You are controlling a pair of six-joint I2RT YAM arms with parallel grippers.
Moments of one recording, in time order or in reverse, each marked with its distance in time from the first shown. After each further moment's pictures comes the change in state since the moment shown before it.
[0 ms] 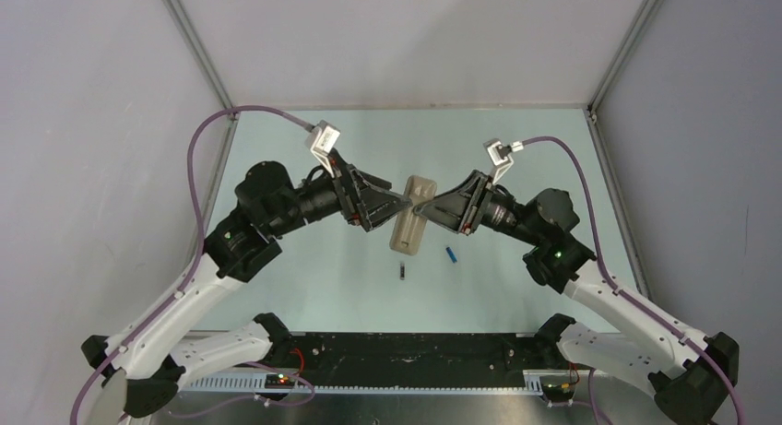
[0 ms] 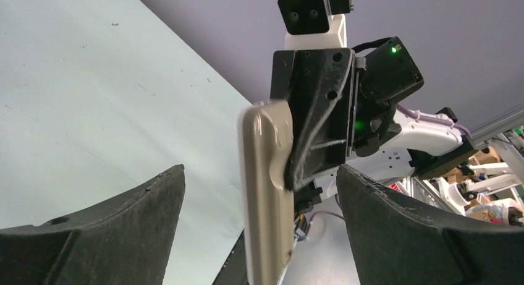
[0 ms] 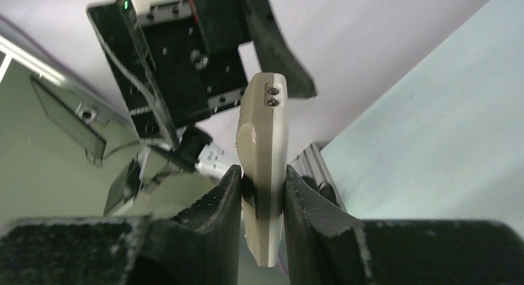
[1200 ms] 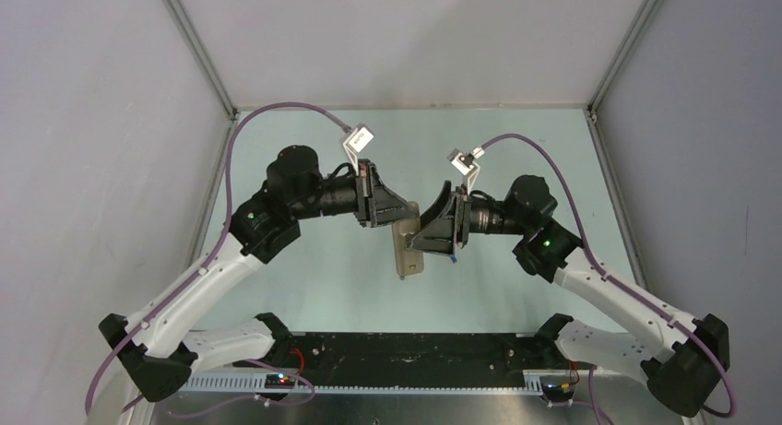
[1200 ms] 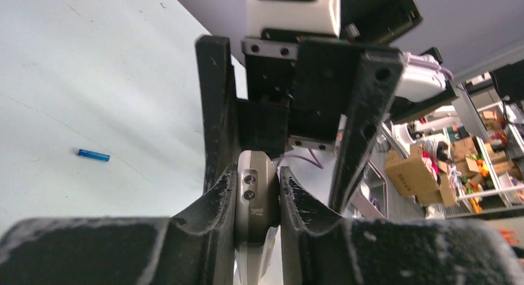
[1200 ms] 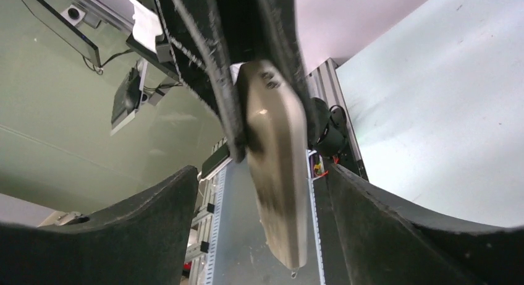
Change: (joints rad) left arm 0.039 0.134 0.048 -0.084 0.282 -0.031; right arm -0.001 0.111 0.076 -0.143 -0.360 -0.116
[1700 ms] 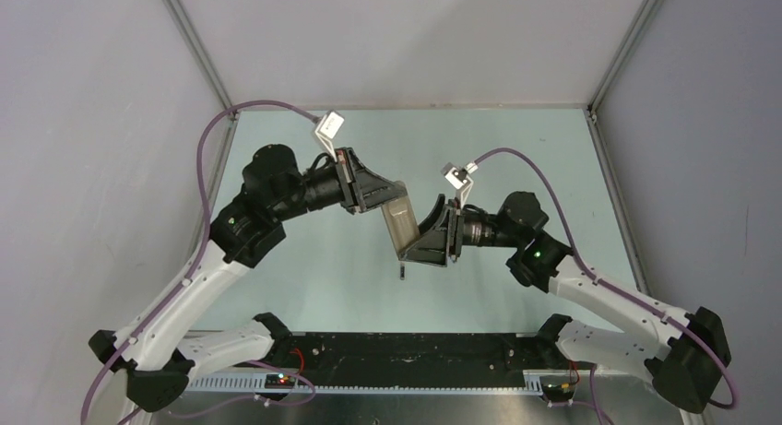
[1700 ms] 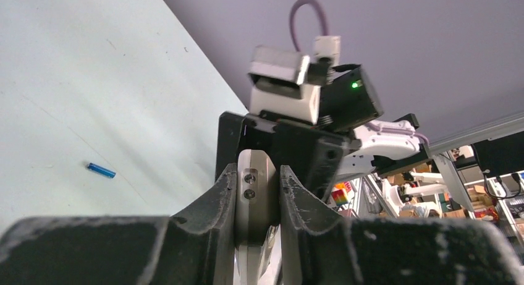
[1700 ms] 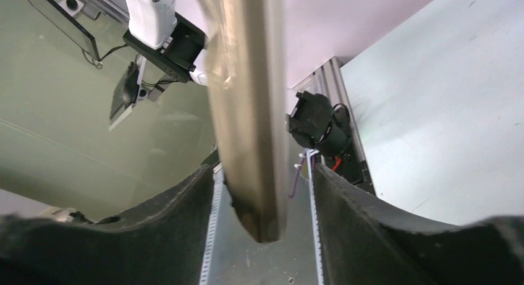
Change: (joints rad) left arm 0.039 -0.050 0.029 -0.007 -0.161 -0.143; right arm 0.084 -0.025 -0.095 0.089 0.088 -0.023
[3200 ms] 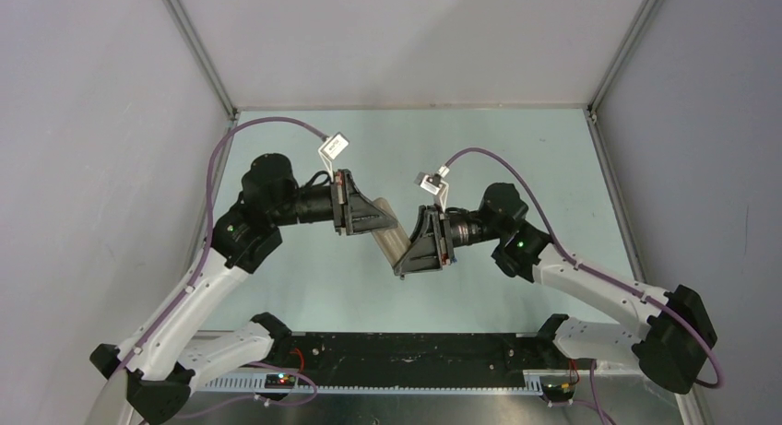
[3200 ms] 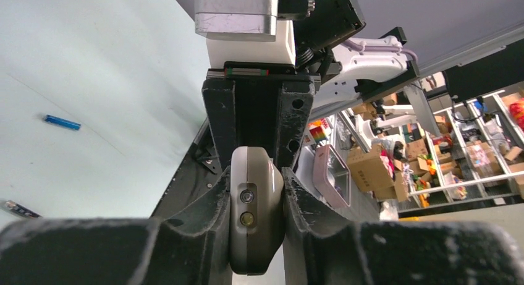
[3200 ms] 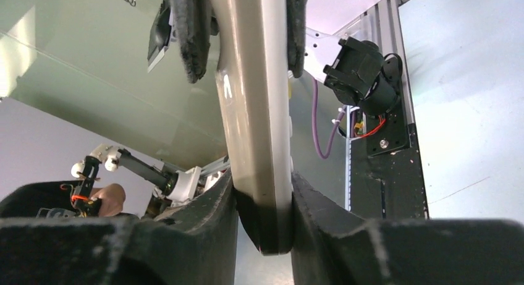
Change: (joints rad) left arm 0.093 -0.065 -0.121 -0.013 0.334 0.027; right arm 0.026 0.137 0.040 0.049 -0.236 0.045
